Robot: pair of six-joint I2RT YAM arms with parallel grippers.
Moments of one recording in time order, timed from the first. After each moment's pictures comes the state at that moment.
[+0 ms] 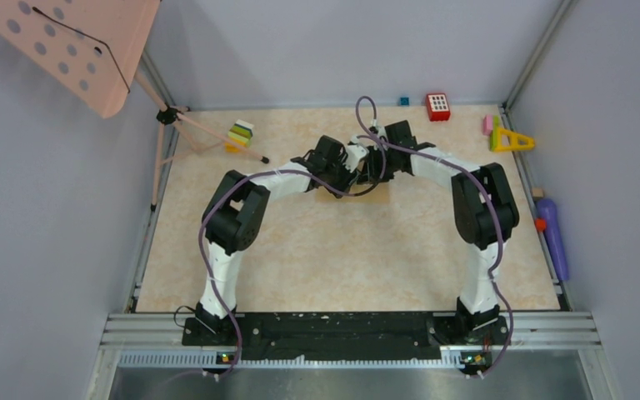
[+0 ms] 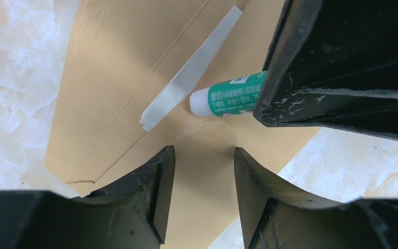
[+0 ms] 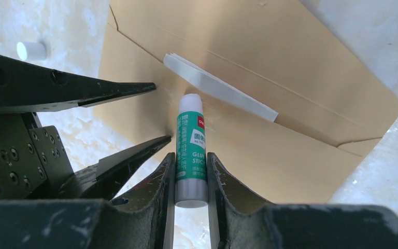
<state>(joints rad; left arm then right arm) -0.59 2.12 1.47 -0.17 0.19 0.24 0.36 2.02 1.41 -0.30 -0.41 0.29</state>
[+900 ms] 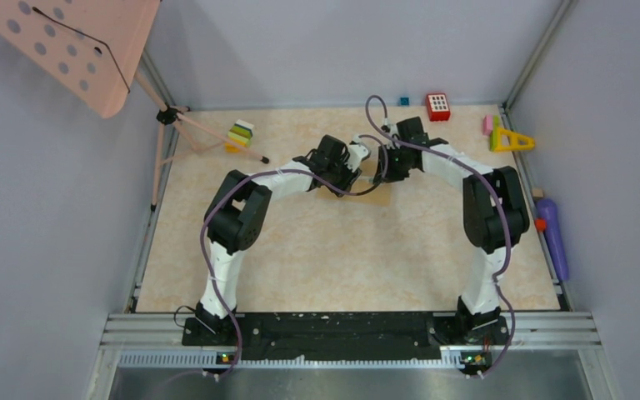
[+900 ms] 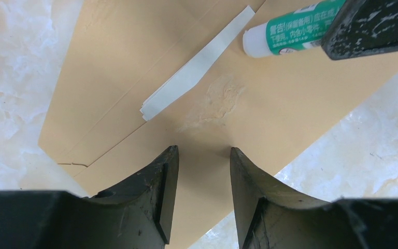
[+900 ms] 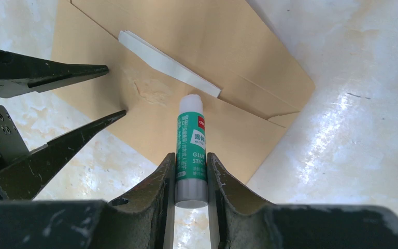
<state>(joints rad) -0.60 2.14 1.51 -0.19 0.18 0.23 0.31 1.95 1.40 -0.42 -0.31 0.19</state>
